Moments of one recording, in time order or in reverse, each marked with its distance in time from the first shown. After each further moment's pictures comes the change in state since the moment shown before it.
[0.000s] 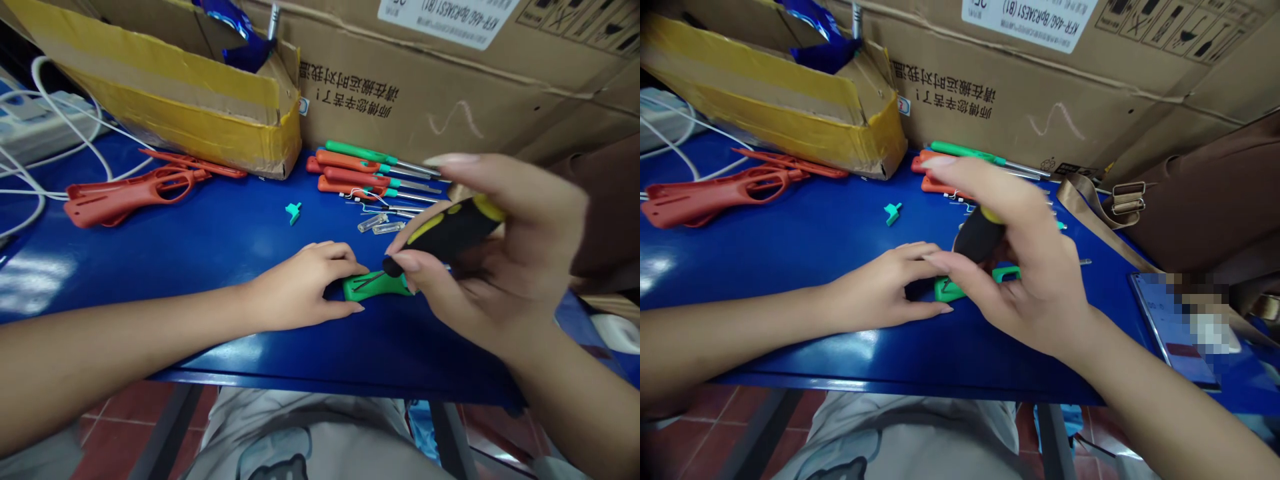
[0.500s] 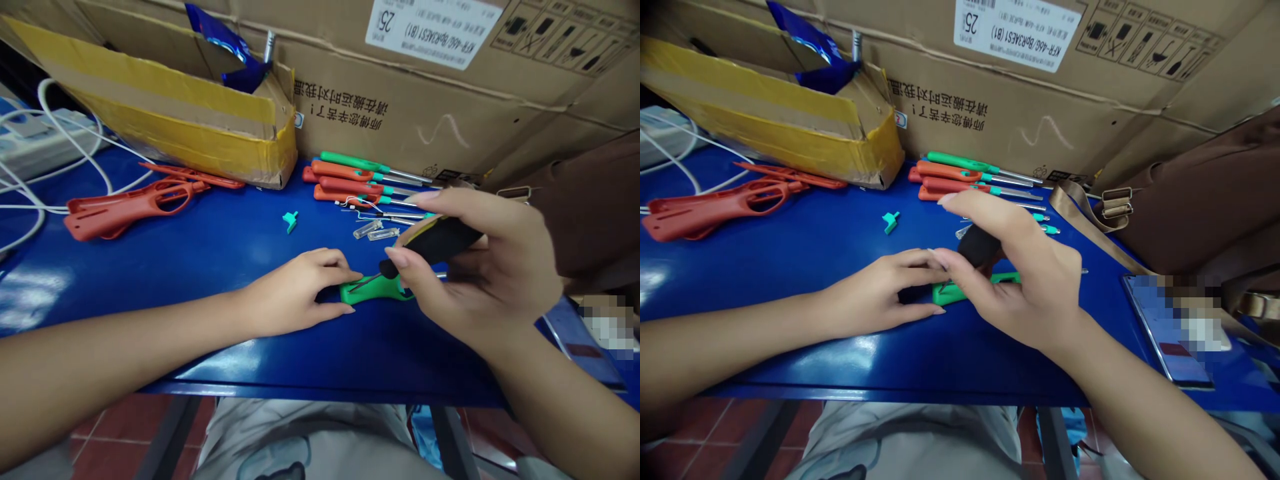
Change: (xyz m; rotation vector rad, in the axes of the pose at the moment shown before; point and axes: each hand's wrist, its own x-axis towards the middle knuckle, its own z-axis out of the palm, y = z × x) left_hand -0.004 -0.004 -0.004 -0.033 0.010 0.032; right_hand -0.005 0.003 0.006 -0.226 0.161 -0.068
